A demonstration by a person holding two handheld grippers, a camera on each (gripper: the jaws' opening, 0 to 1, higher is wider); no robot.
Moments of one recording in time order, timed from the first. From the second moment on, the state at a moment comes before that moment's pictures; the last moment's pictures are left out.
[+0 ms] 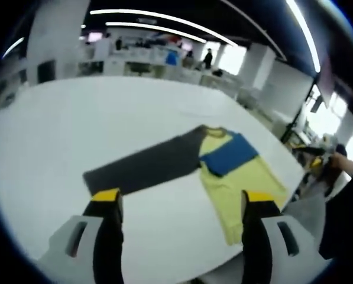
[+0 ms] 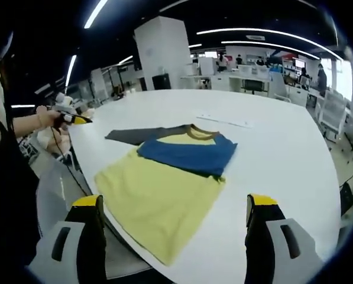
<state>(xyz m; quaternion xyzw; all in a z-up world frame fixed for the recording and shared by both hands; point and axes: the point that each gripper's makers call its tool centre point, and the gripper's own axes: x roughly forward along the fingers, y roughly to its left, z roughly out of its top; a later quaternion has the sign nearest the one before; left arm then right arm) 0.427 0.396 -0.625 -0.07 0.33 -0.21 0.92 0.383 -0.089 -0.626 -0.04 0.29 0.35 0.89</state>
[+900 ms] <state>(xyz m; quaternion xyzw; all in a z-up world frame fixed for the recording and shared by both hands) 0.509 0.512 -0.707 -0.08 0.37 -0.09 0.92 0.418 -0.061 -0.630 -0.03 0.29 0.35 0.89</state>
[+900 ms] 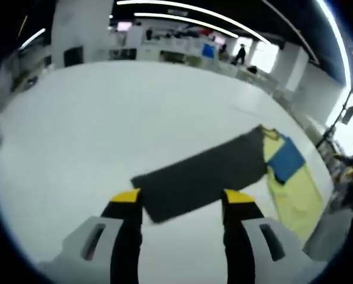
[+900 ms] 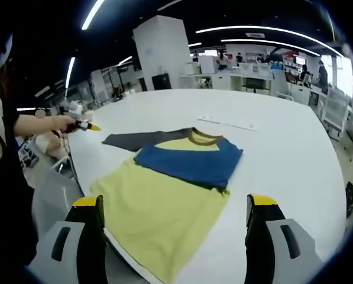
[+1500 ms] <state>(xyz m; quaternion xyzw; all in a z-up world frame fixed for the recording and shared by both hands) 0.536 0.556 -0.754 -0.11 0.37 0.02 0.92 0.438 -0.059 -0.629 0.00 0.29 0.34 0.90</state>
